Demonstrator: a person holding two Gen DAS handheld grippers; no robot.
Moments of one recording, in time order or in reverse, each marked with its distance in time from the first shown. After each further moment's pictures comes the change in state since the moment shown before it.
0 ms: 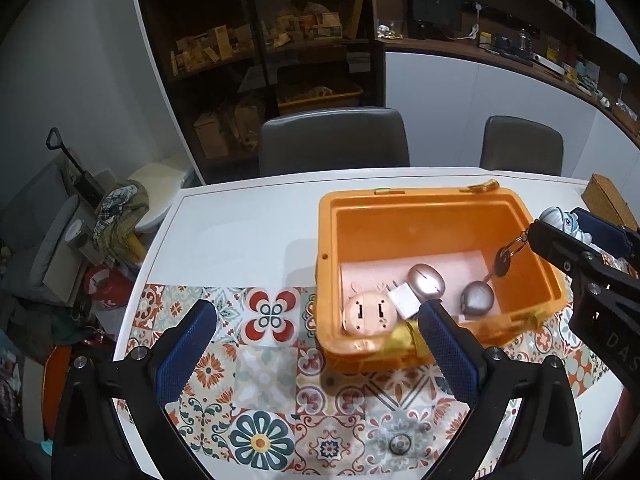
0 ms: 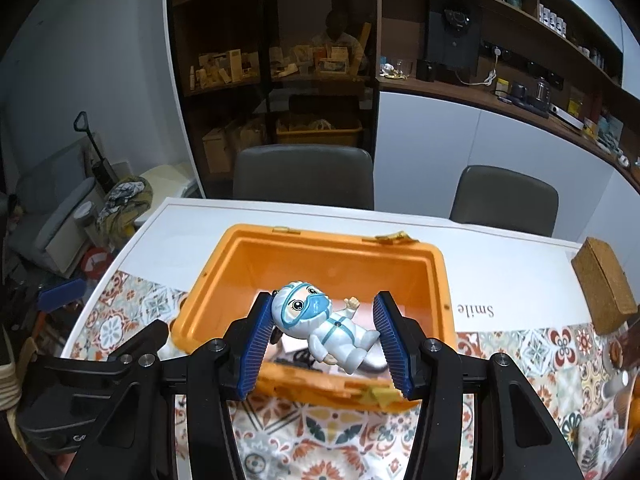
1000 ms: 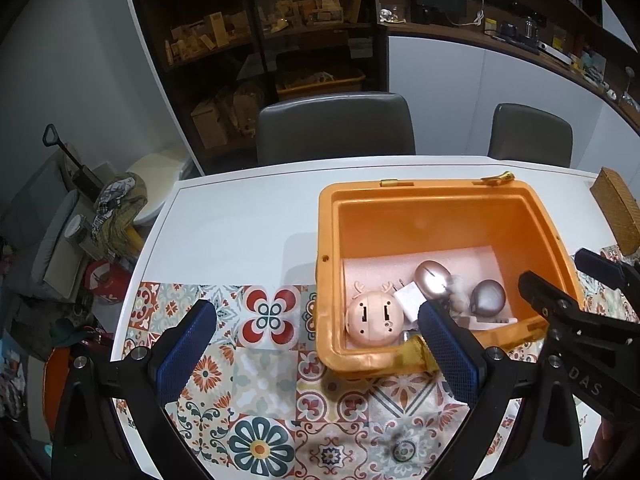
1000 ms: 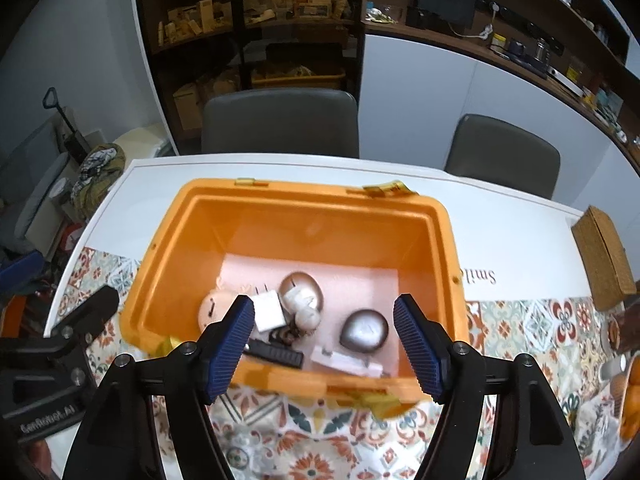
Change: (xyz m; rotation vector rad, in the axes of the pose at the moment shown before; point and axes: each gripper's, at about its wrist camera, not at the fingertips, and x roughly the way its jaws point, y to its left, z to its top) left arm 0.023 -0.004 0.006 0.013 0.048 0.002; right arm 0.048 -0.014 -0.011 0.034 0.194 -0.065
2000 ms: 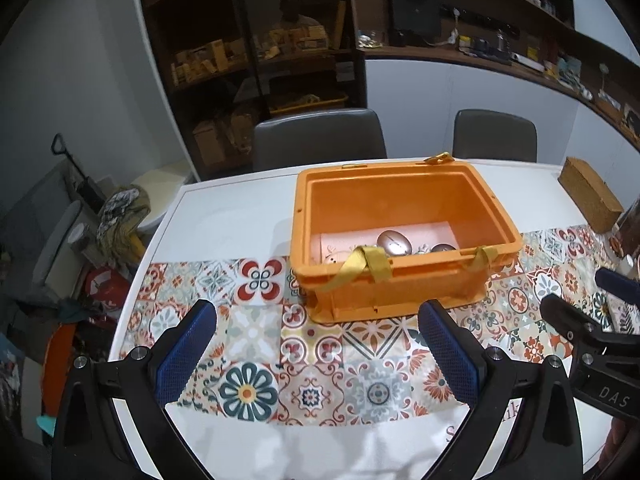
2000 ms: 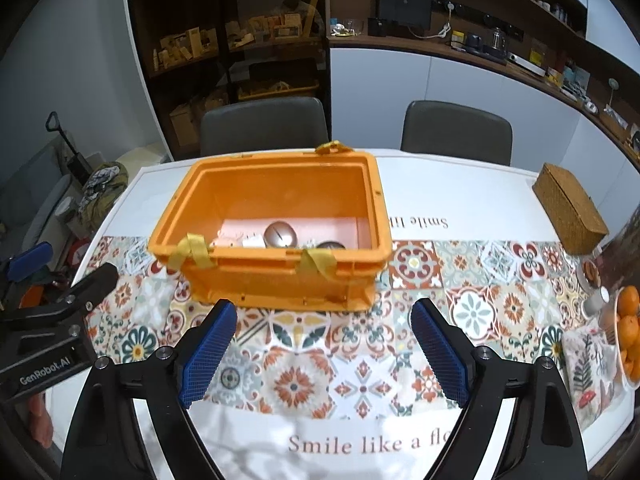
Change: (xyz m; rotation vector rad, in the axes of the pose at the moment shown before) left arm -0.089 -0.020 -0.082 -0.002 -0.100 -0.016; right arm -0.095 -0.038 -0.097 0.076 -0.061 -0.003
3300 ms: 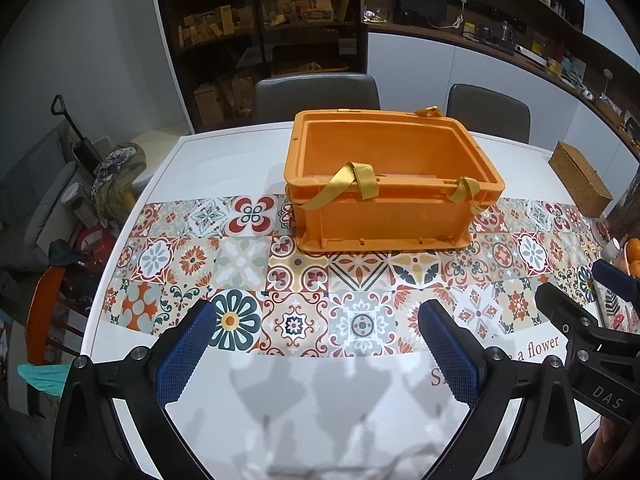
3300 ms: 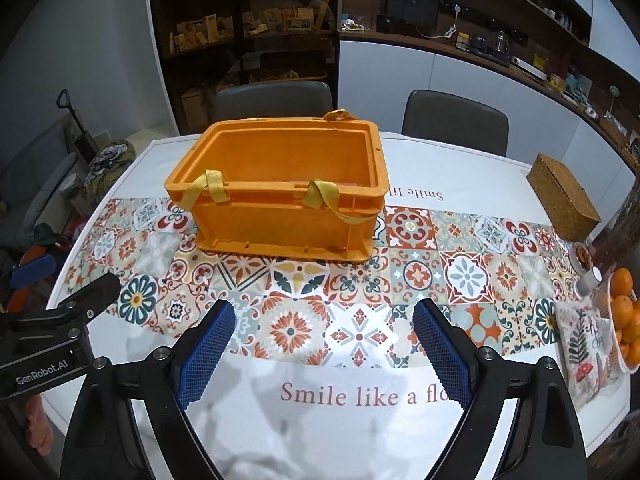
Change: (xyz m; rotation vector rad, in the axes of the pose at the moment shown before) left arm -0.018 -0.002 -0.065 -0.050 0.094 -0.040; right arm -0.025 0.004 -0.062 -0.058 0.001 -0.014
